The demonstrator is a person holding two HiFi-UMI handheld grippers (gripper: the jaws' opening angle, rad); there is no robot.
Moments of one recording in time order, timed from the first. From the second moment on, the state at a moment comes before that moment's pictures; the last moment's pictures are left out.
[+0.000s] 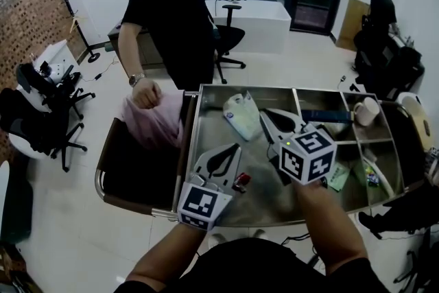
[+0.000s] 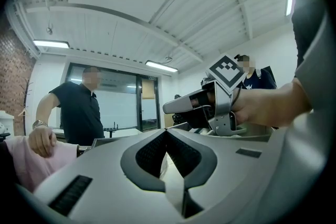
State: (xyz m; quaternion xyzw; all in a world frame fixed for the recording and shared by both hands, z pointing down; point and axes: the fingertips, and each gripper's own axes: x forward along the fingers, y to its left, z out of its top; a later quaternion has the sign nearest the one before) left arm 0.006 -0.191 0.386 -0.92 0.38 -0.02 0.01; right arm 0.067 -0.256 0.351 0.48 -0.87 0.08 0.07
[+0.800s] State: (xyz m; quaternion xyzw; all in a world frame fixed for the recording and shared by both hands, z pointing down) left arm 0.003 -0.190 0.386 -0.92 0.40 -0.02 0.02; right arm 0.093 -0.158 0.349 0.49 -0.87 0.07 0.00
